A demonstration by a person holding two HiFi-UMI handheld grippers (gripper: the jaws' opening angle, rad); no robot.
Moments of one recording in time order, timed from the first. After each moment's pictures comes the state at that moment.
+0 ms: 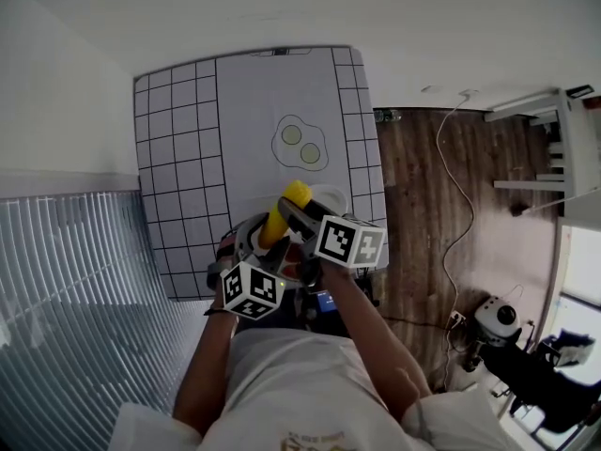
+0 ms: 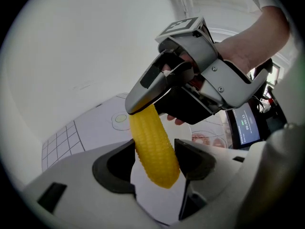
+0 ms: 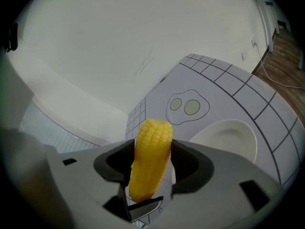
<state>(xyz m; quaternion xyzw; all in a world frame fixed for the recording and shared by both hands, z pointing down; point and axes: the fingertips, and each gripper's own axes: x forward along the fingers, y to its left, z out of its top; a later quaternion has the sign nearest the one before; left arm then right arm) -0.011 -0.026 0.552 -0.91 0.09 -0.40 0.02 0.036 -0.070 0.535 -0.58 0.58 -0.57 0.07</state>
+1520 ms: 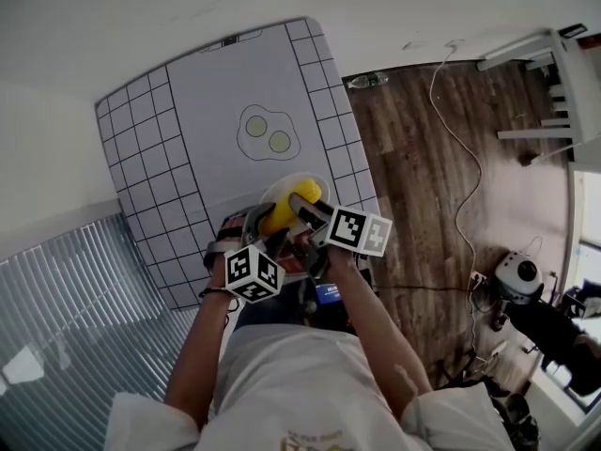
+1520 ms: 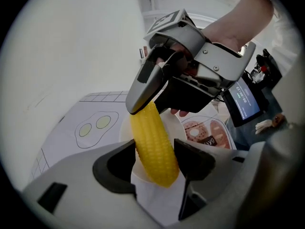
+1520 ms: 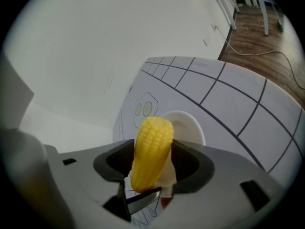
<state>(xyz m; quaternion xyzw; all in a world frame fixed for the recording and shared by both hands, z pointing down) 0.031 0.004 0.604 -0.88 -0.08 -0.45 0.11 0.091 -0.016 0.595 -0.60 0.46 -0.64 0.16</state>
